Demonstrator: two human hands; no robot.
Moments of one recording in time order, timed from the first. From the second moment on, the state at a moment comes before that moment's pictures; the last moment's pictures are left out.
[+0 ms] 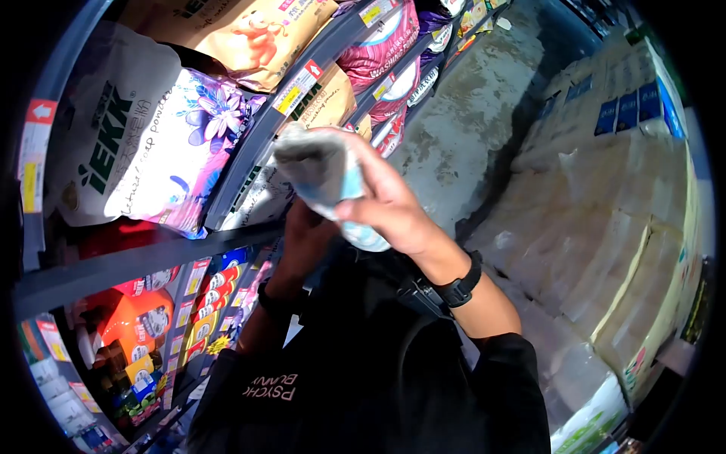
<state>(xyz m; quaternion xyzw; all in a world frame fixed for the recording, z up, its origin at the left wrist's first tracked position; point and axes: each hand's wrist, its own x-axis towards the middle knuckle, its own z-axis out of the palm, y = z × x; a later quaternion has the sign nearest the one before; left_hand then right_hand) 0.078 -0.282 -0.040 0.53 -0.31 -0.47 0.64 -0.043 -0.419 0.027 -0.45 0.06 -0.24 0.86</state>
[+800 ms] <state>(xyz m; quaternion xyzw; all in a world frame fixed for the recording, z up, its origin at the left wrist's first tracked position) -0.010 -0.143 -0.046 0.79 0.03 -0.17 0.59 0.105 -0.360 -0.084 -0.83 -0.11 -0.37 0.41</state>
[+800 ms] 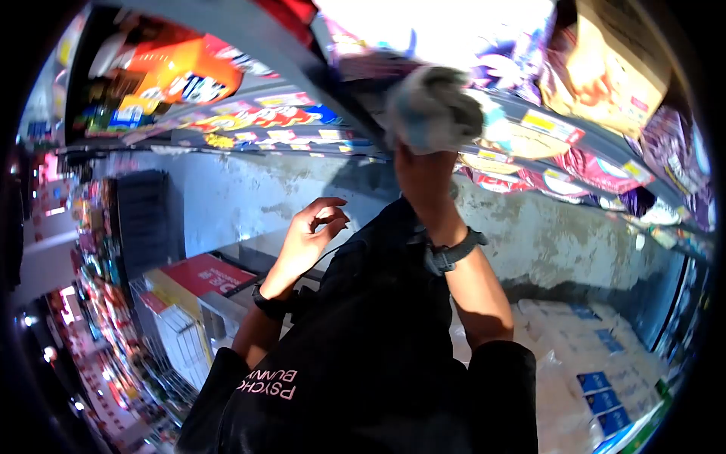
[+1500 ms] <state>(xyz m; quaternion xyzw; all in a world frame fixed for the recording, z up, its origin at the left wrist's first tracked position) -0.034 0.196 -0.066 0.71 0.16 -0.06 0.68 0.179 0.025 -0.064 -0.79 -0.36 -0.19 0.46</state>
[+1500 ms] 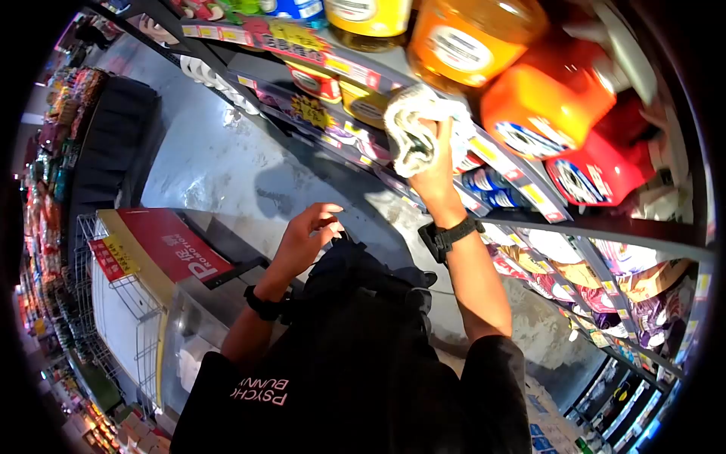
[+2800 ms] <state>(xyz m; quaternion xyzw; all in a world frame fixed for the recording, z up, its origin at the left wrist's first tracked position) 0.087 0.705 -0.064 0.72 0.19 0.14 0.66 0.255 0.613 -0.001 -0.68 -0.50 -0.12 0.52</state>
